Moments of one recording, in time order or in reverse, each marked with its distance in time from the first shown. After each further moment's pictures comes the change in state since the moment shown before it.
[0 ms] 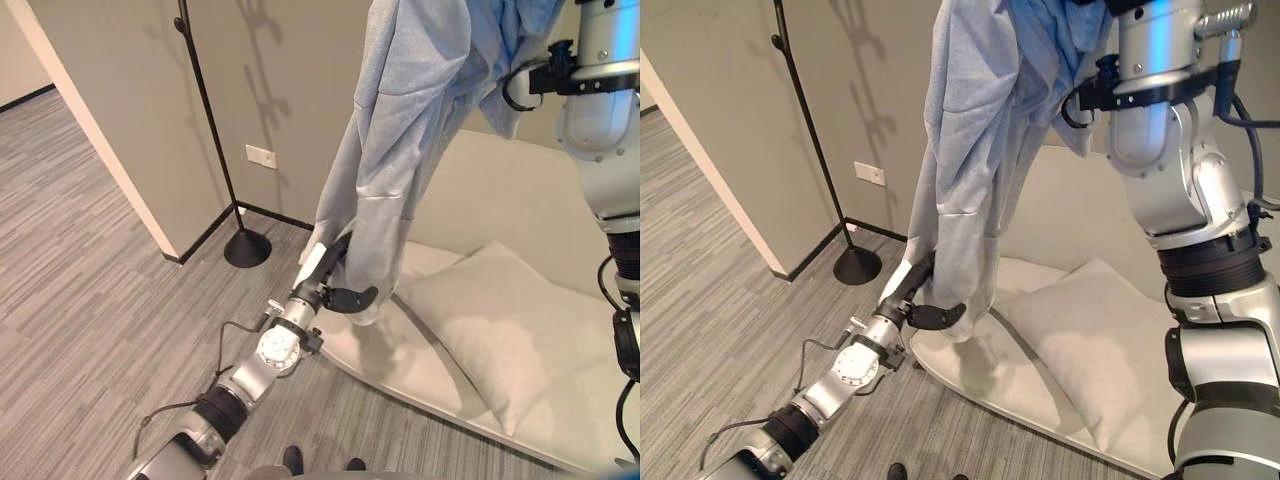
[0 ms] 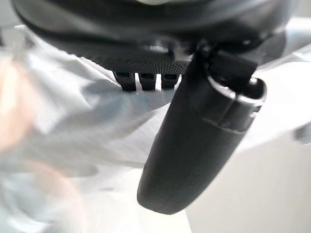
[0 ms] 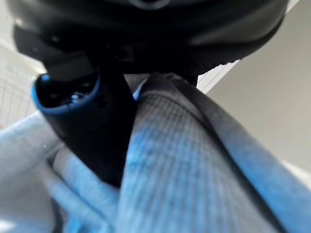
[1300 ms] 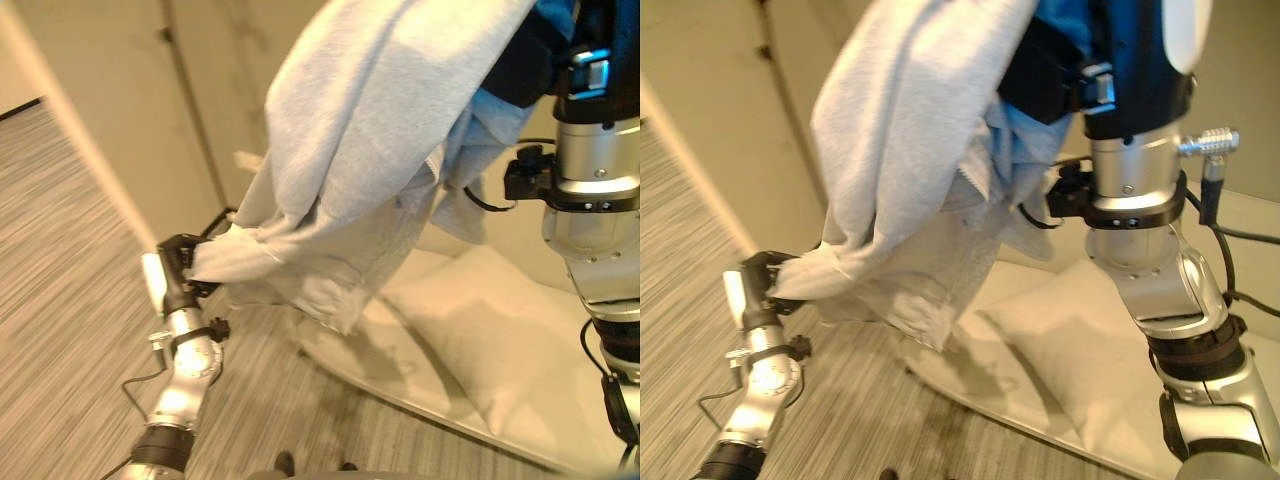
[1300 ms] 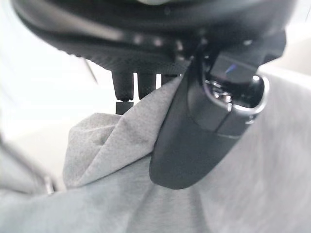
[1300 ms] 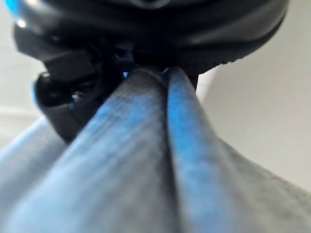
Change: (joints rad) left arm 0.320 0.144 0.657 -0.347 0.099 0.110 0.355; right arm 0.627 0.077 -0.291 -0.412 0.227 -0.131 0.049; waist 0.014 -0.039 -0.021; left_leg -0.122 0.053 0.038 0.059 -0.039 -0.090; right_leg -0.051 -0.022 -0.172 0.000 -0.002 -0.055
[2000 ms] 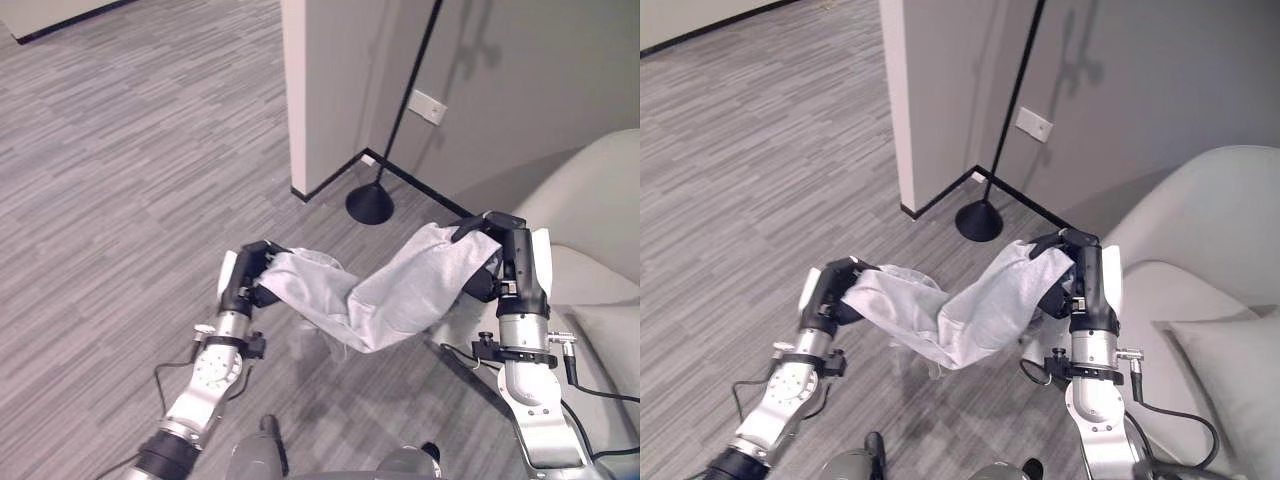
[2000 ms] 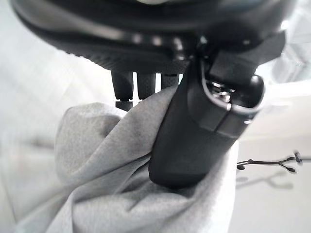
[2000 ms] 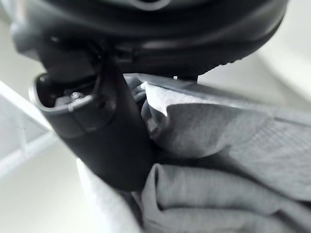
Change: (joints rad) left arm -0.024 0.096 -0.304 -0.096 -0.174 -0.044 -0.265; right arm 0.683 0.392 -0.074 -0.022 -0.072 0.097 0.118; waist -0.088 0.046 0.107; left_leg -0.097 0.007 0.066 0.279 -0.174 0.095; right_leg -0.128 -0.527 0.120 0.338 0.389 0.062
